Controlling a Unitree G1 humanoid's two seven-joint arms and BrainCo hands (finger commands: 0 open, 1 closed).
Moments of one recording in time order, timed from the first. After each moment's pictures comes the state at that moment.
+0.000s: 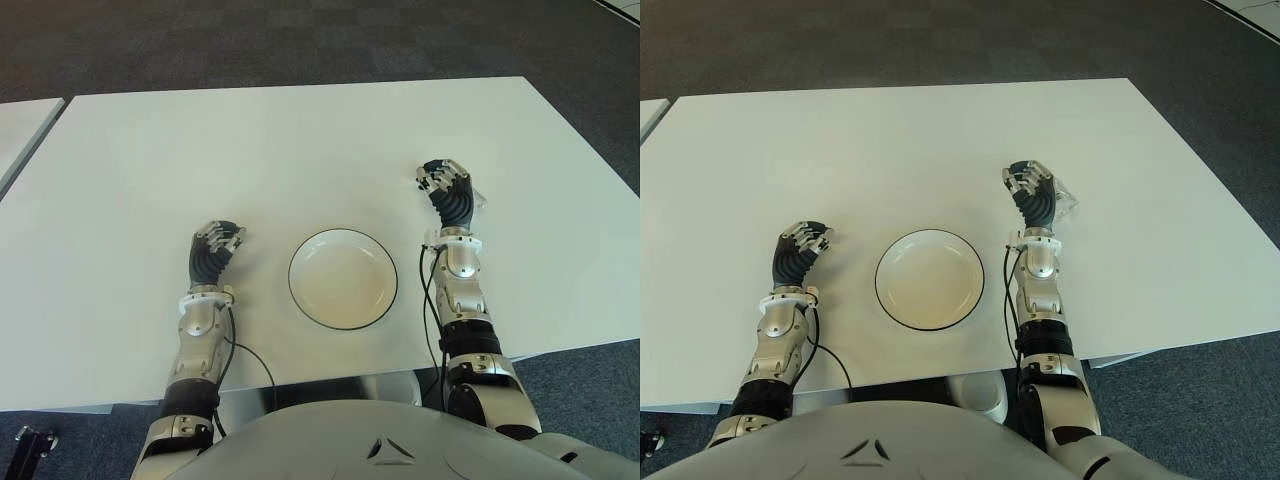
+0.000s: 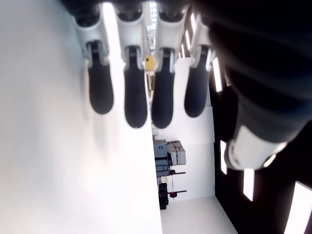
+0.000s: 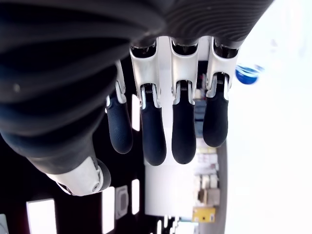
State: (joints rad) left arm 0.08 0.07 0.14 0.42 0.01 -0.37 0.11; right arm -0.28 -0.07 -0.13 0.41 -0.12 -0.36 -0.21
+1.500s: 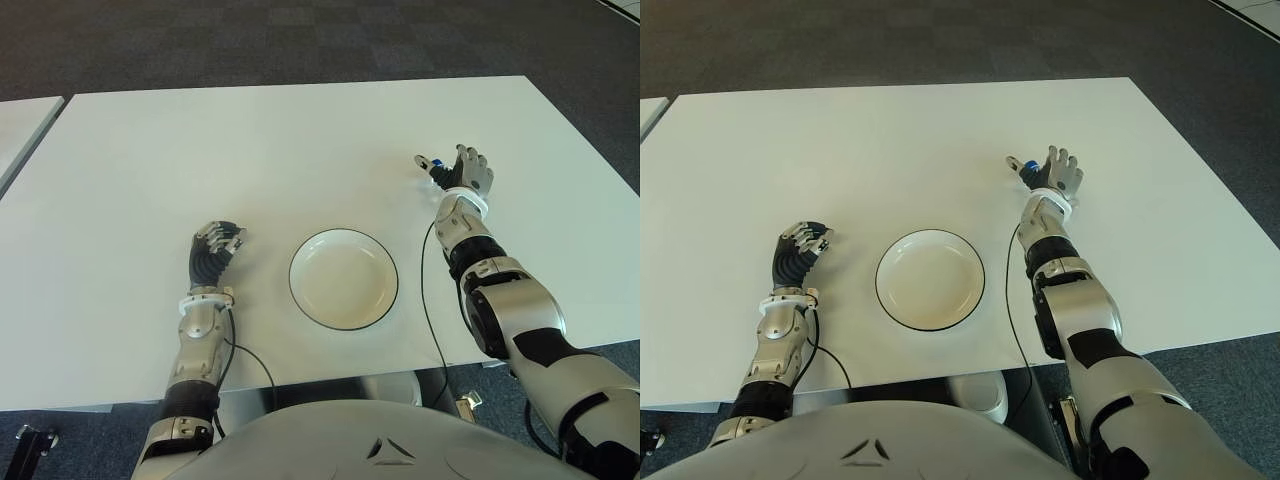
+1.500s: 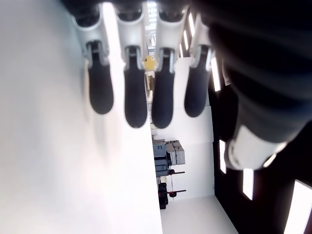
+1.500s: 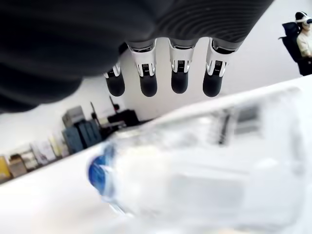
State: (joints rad) left arm 0.10 0.06 0.14 0.41 0.02 -0.38 0.11; right arm -0.82 -0.23 0.17 1.24 -0.68 0.34 -0.47
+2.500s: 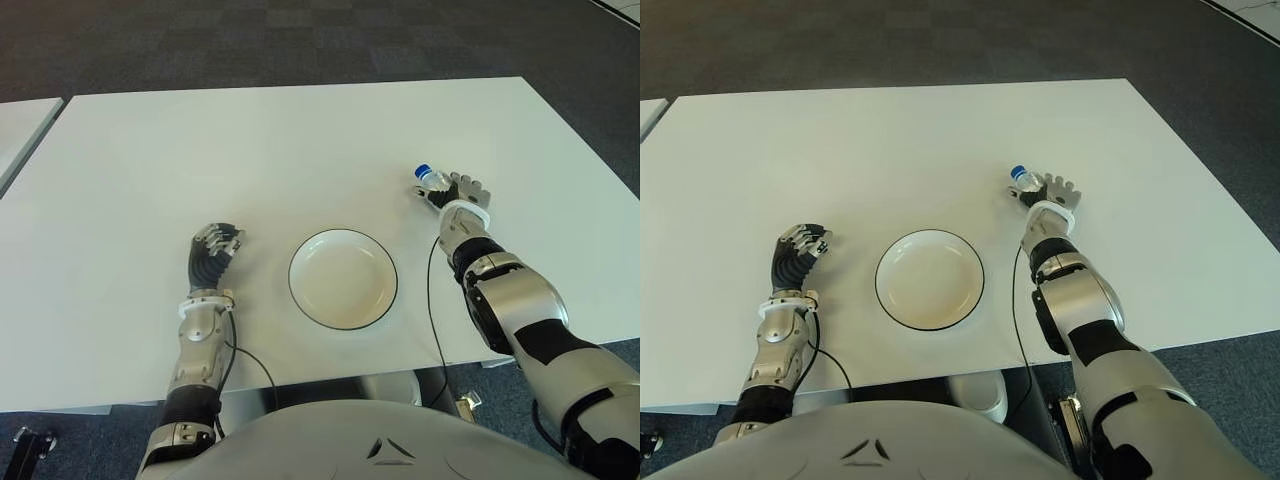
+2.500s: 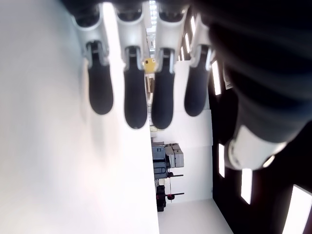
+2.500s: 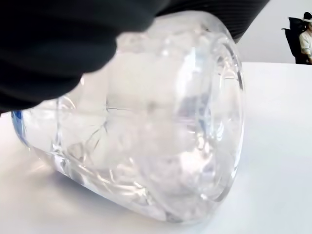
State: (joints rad) left arm 0.11 0.05 0.15 0.38 0.02 -0.37 0.12; right arm -0.84 -0.25 0.30 1.33 -0.68 0.37 -0.29
